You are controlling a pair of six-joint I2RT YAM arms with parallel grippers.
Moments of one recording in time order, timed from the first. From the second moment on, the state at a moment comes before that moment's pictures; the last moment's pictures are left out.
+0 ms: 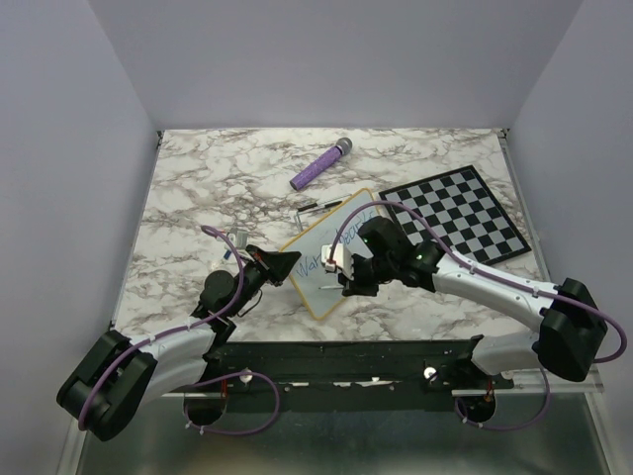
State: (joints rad) left arm -0.57 1.02 0.07 1.03 0.11 -0.76; right arm 0.87 1.33 0.91 -0.45 -0.43 -0.55
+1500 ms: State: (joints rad) left arm -0.57 1.02 0.06 1.04 0.09 -0.78; right arm 0.89 1.43 0.92 -0.39 -0.26 -0.44
